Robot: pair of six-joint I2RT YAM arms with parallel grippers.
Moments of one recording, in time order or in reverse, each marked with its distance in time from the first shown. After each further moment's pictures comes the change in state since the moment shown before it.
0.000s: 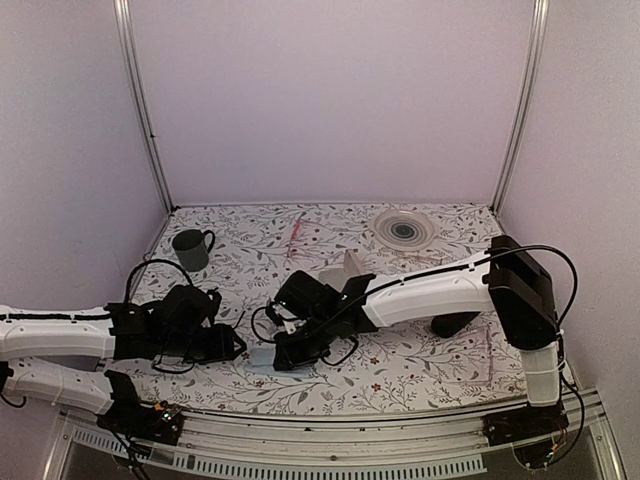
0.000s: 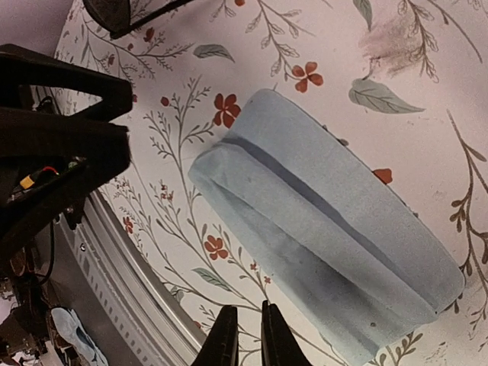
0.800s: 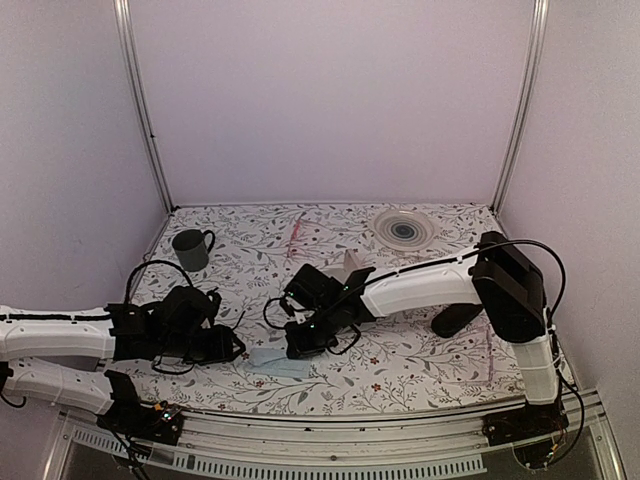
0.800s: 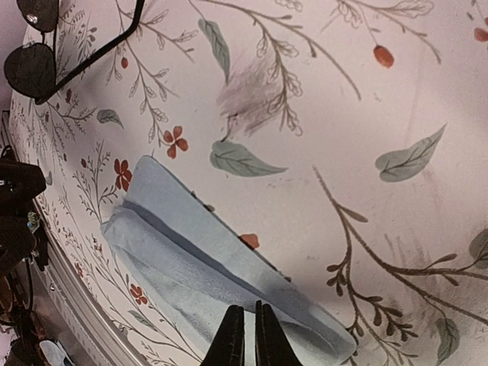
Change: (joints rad) left arm 0.000 -0.003 -0.007 -0.001 0.002 0.000; right arm -0.075 0.064 0.016 -0.019 0.040 -0.008
